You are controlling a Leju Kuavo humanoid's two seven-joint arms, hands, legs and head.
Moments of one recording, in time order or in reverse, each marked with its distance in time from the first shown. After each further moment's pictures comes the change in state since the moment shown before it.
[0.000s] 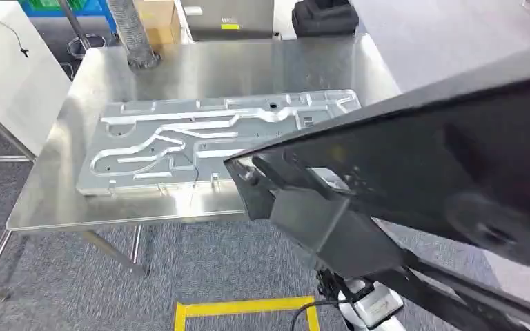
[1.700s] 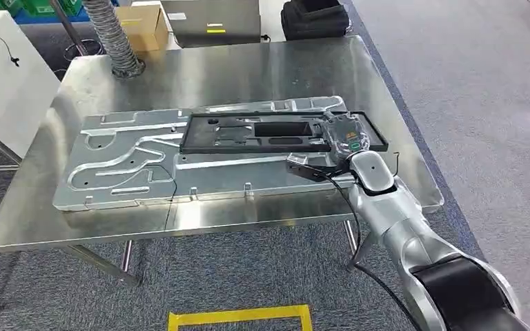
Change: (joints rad) left arm -0.027 -0.023 0.058 0.000 -0.118 -0.032 -0.035; right arm -0.700 0.006 -0.204 1.308 1.292 -0.246 0.534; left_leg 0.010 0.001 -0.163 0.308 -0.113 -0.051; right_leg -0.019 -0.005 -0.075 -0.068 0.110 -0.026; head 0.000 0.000
